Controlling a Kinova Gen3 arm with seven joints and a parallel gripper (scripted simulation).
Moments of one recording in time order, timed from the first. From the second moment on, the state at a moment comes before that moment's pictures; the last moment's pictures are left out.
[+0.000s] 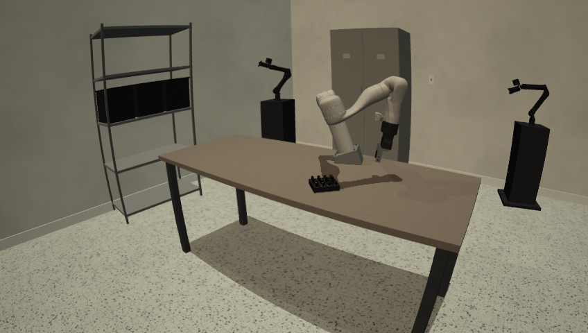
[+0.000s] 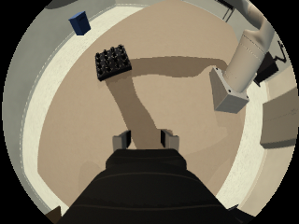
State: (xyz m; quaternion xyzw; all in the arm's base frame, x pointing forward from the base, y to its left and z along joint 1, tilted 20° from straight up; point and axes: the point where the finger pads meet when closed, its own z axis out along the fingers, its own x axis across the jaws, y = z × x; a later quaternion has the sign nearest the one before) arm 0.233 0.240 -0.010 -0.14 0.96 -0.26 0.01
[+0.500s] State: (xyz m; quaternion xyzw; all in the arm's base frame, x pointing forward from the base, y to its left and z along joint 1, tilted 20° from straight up) arm 0.244 0.222 -0.001 -0.09 0.96 -0.27 0.00
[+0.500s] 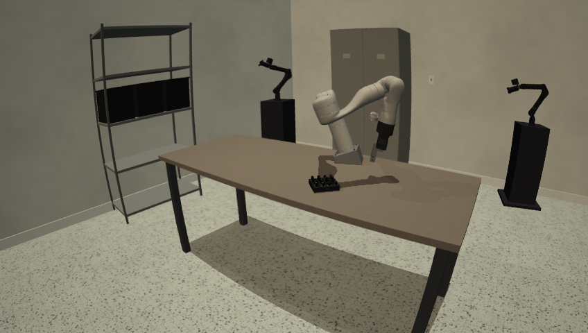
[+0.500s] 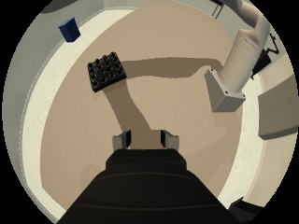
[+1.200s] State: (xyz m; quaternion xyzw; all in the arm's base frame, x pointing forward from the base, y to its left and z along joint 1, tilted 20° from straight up) arm 0.258 0.202 0.010 -0.03 0.96 -0.27 0.00
